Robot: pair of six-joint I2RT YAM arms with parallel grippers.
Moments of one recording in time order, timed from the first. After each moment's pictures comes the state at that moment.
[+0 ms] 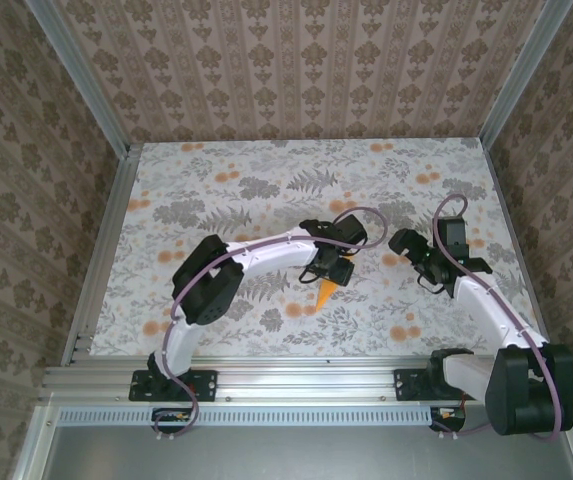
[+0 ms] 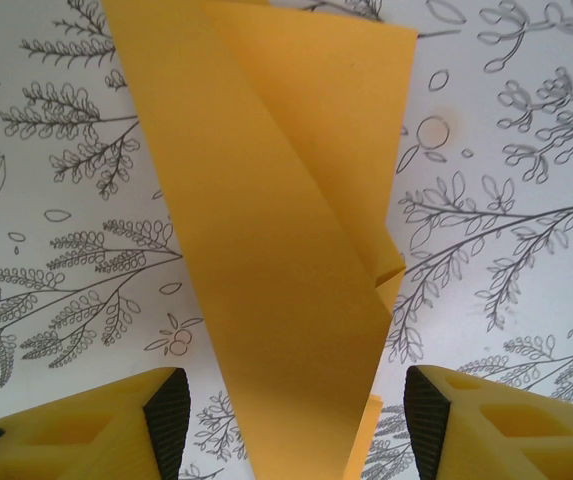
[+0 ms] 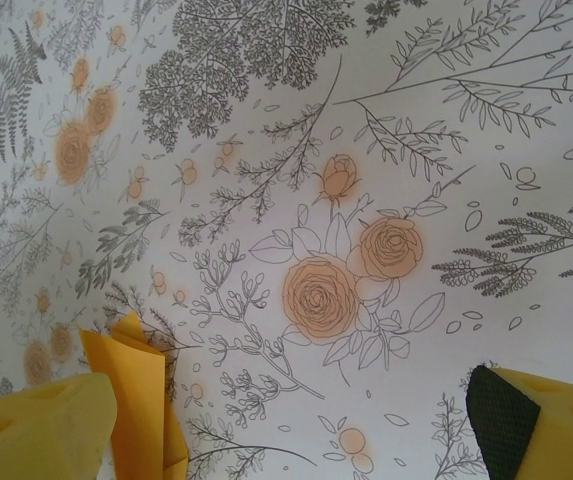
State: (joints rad) left arm -1.05 2.10 1.63 -0.81 -0.07 -0.51; right arm 0.00 1.11 0.61 -0.38 -0.14 0.72
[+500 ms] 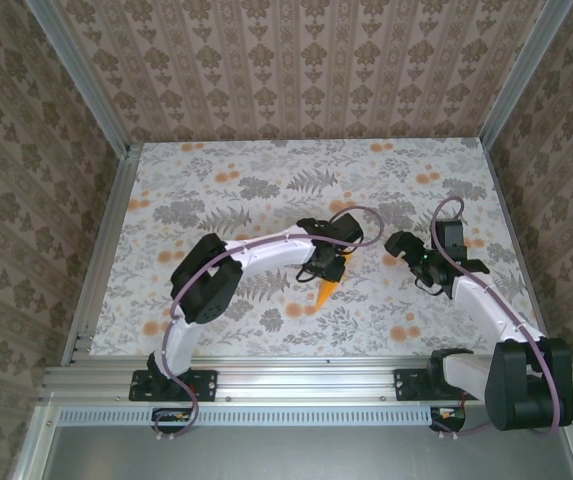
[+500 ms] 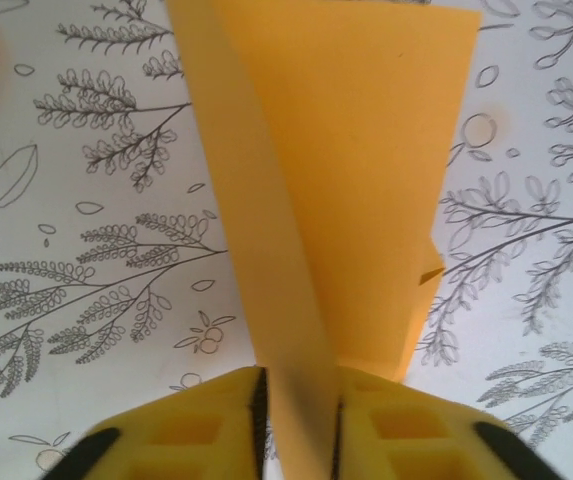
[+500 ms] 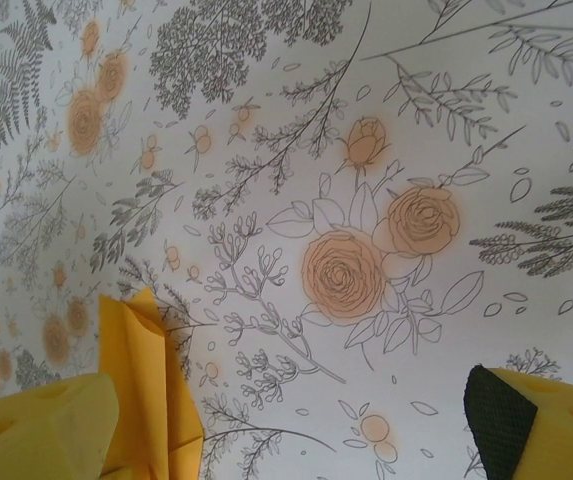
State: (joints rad) left arm -1.02 2.10 1.60 -0.80 -0.06 -0.52; right arm 0.00 1.13 0.58 -0.33 -0.23 0.73
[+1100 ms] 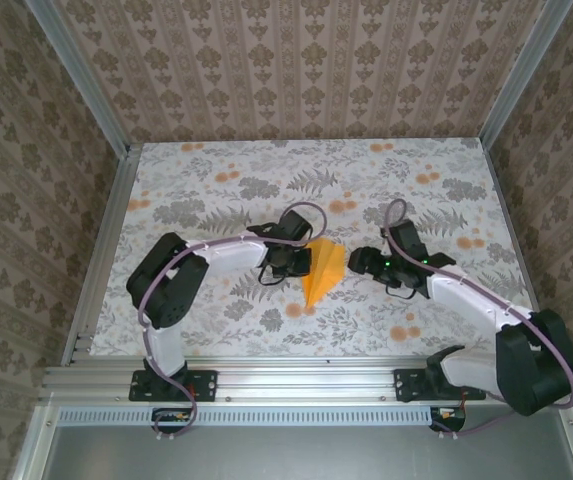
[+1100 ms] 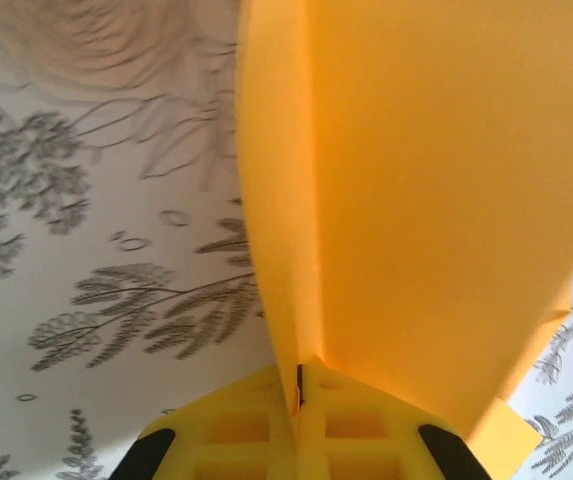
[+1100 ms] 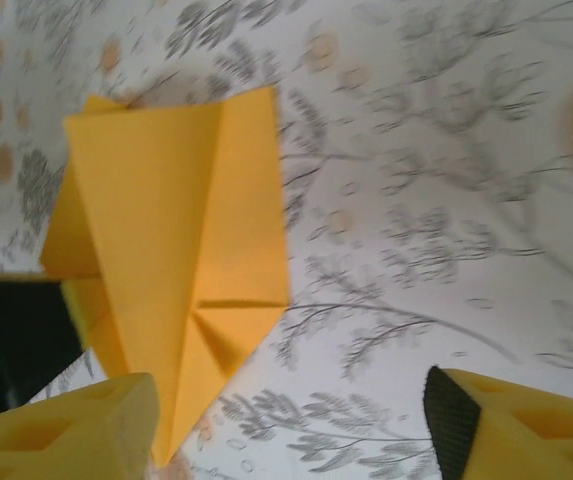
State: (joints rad) left arm -0.82 1.86 1.12 -0.37 0.17 -0.75; right arm 0.39 1.24 0.65 -0.36 -0.18 0.71
